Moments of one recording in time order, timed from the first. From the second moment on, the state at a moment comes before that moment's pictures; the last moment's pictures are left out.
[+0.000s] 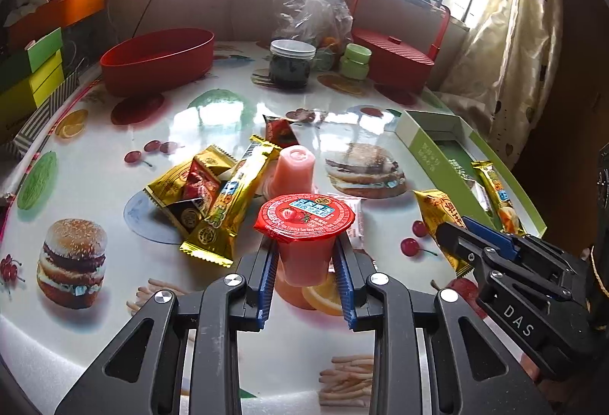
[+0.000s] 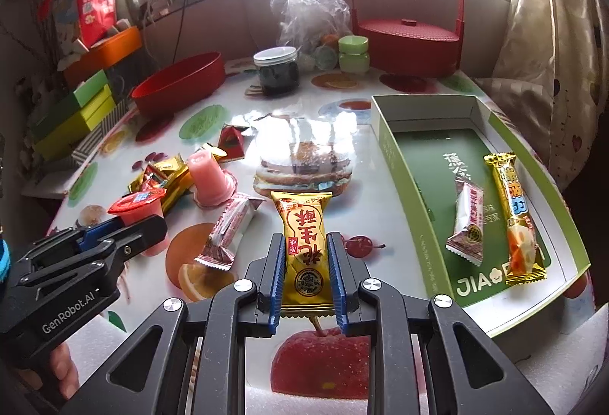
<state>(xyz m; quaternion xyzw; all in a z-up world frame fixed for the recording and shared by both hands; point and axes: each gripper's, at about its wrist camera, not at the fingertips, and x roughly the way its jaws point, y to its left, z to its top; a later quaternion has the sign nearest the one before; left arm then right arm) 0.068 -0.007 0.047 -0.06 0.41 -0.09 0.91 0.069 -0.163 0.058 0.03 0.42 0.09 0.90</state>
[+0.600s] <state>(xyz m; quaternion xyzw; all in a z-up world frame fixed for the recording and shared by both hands) 0.070 -0.029 0.065 -0.05 0.39 -0.12 0.91 0.062 -0.182 0.076 0.04 0.40 0.08 0.91</state>
